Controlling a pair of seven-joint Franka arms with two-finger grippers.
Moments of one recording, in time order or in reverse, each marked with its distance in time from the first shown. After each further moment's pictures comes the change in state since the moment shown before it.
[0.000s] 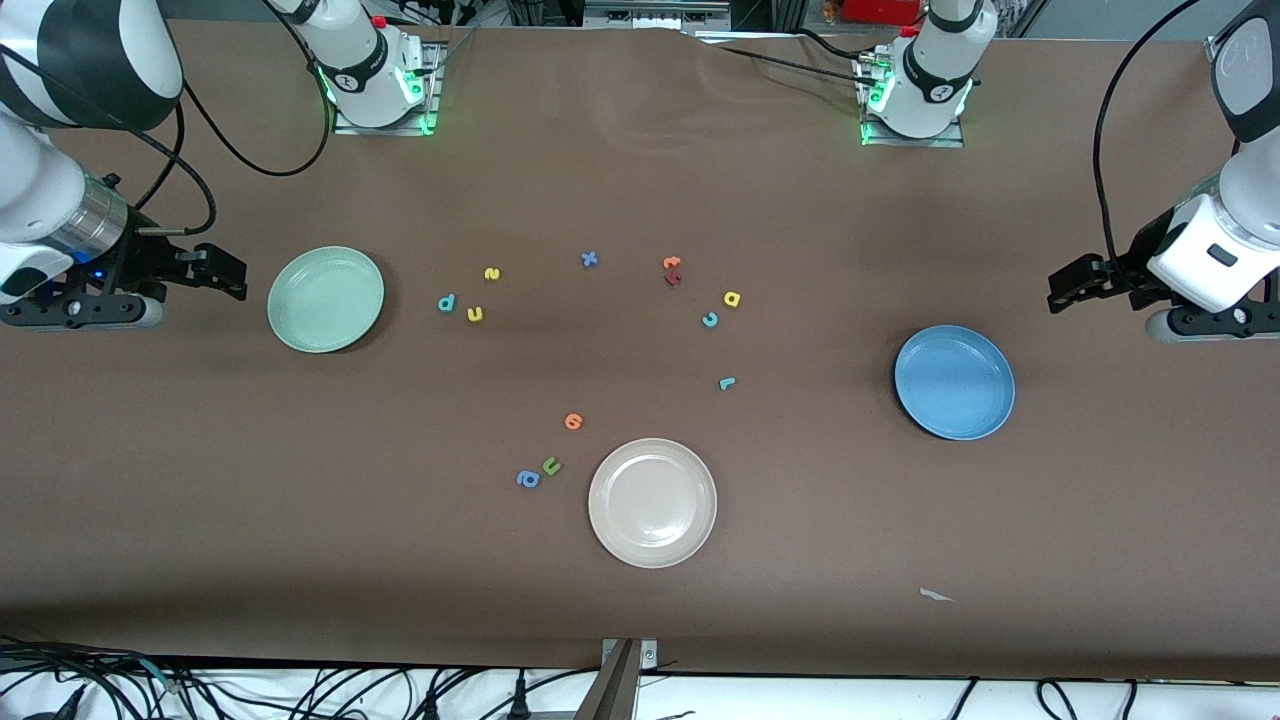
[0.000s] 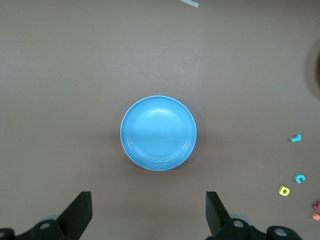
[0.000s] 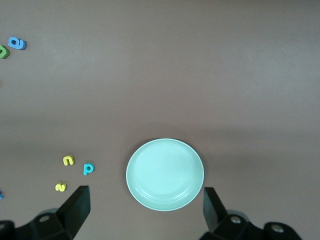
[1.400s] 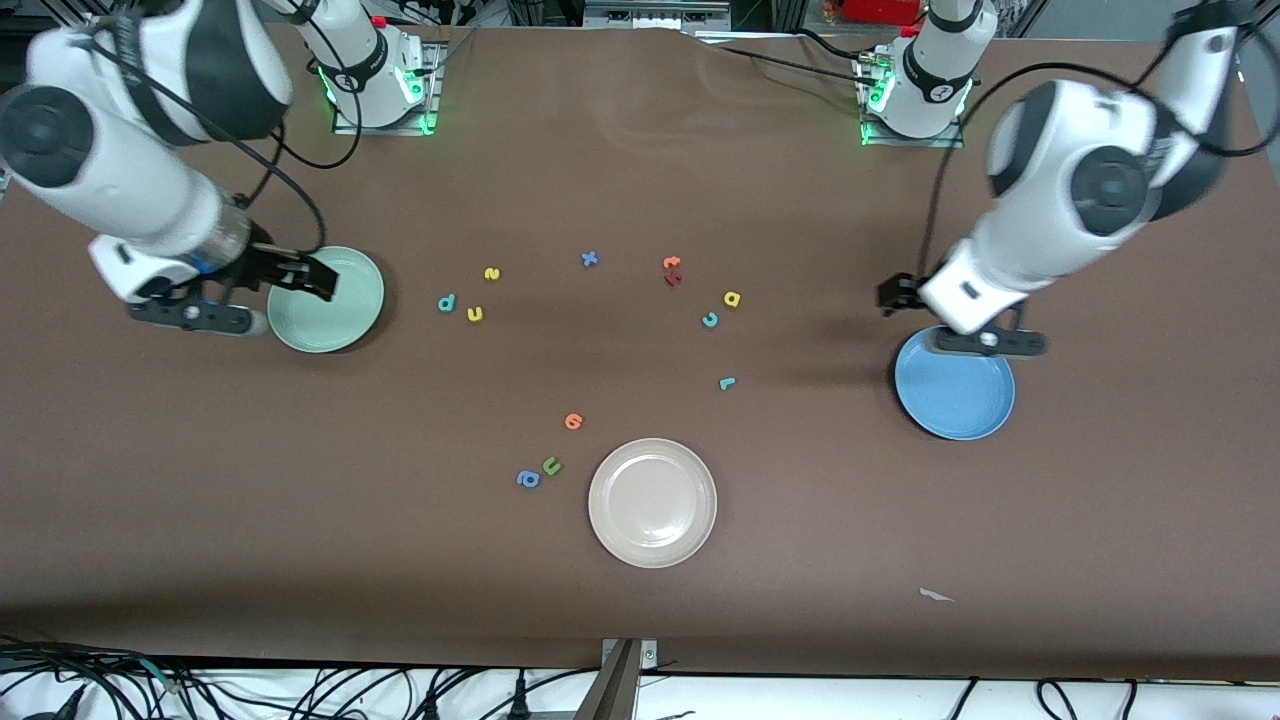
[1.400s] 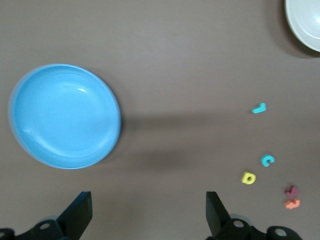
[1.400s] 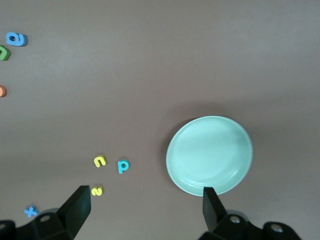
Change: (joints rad) left arm -0.012 0.057 -0.292 -0.299 -0.049 0.302 -0.201; right arm 0.029 0.024 0.150 -0.134 0.000 0.085 0.390
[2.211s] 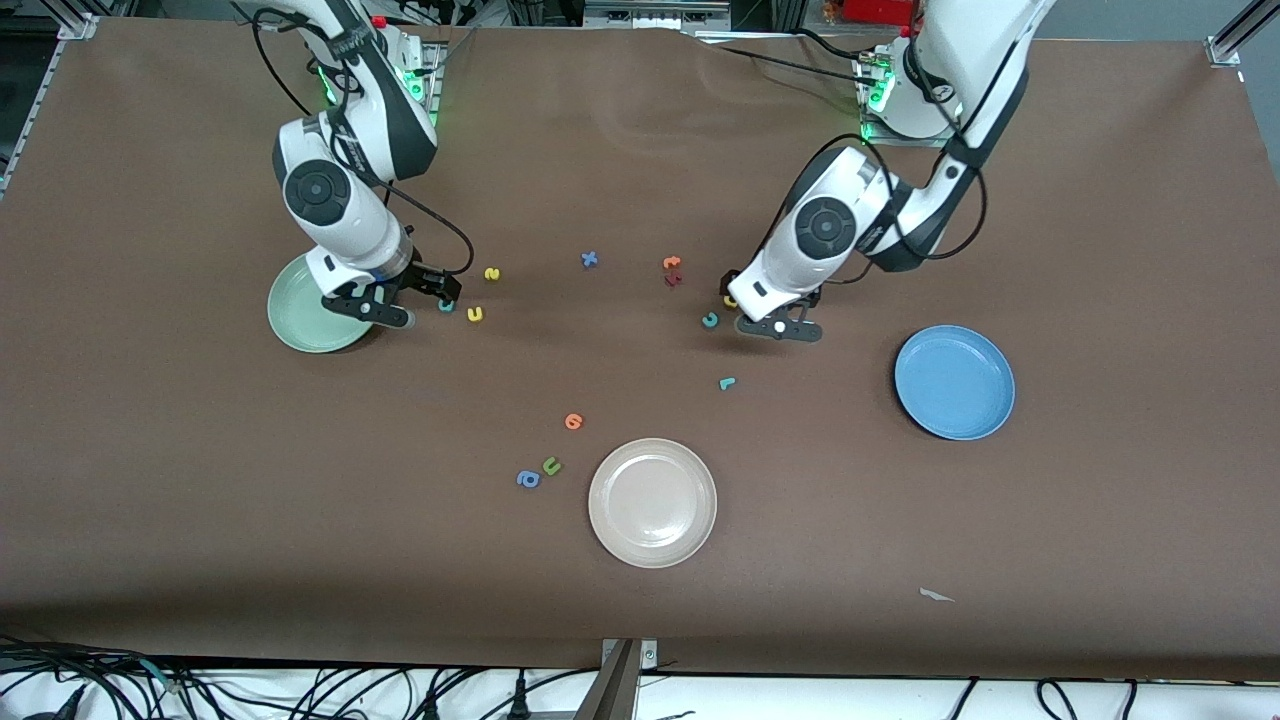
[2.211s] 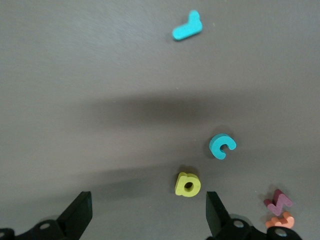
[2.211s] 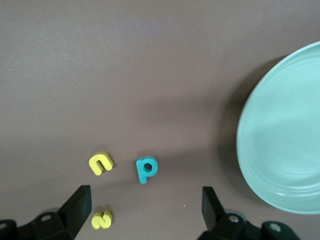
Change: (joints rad) left arm -0.110 0.322 -0.179 -0.112 0.081 0.356 -0.212; right arm 0.004 0.106 0.136 -0.465 0.000 0.588 0.231
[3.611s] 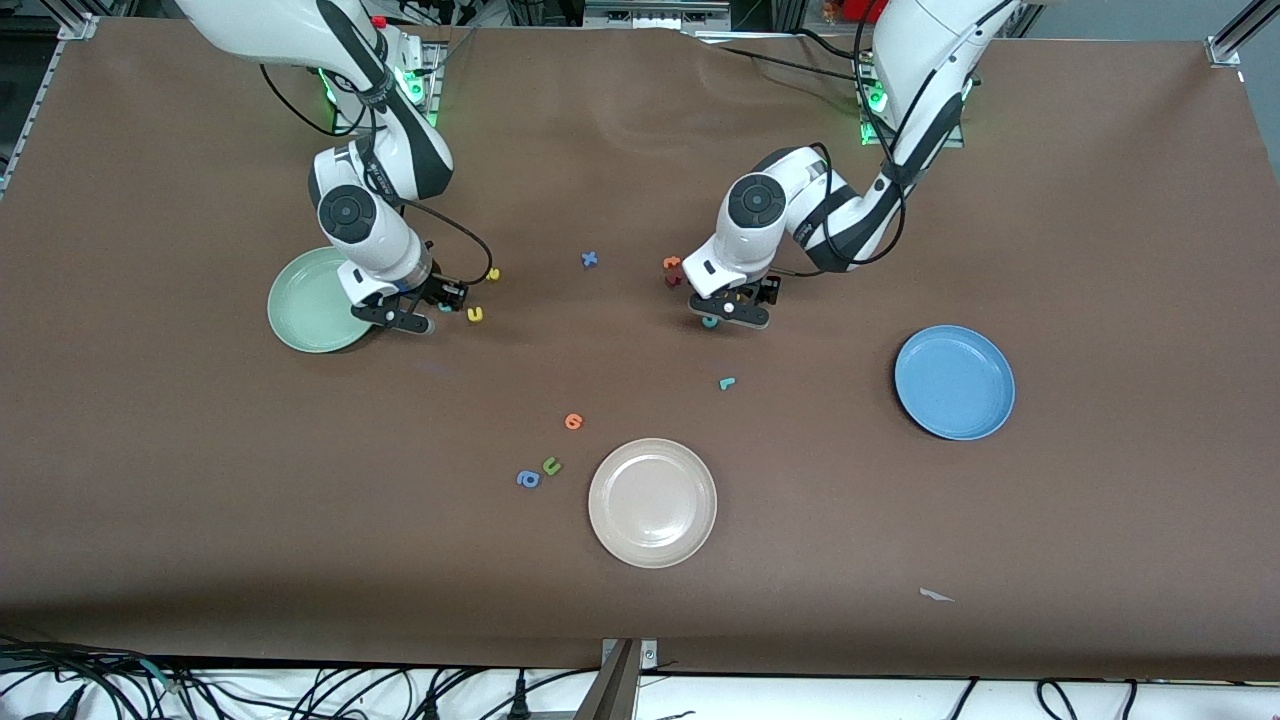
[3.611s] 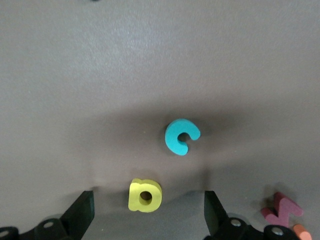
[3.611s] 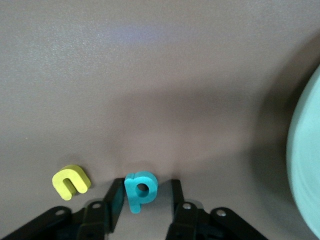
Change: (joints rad) left arm -0.096 0.075 -0.003 -0.037 0.221 0.144 -0.165; right arm 0.000 0.130 0.003 -0.058 0.000 0.204 0.001
